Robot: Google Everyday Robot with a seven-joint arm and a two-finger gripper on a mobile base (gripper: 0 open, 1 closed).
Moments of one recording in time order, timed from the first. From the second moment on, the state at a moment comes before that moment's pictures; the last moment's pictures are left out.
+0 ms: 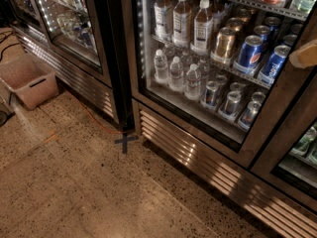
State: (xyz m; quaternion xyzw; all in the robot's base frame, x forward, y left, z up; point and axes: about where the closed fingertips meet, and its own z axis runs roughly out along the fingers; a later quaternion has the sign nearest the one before) arm 0.507 -0.303 1.038 -0.34 0.85 -0.01 0.41
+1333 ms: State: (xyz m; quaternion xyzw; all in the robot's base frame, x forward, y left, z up) arm 0.518 -0.274 1.040 -0.38 0.81 0.08 0.45
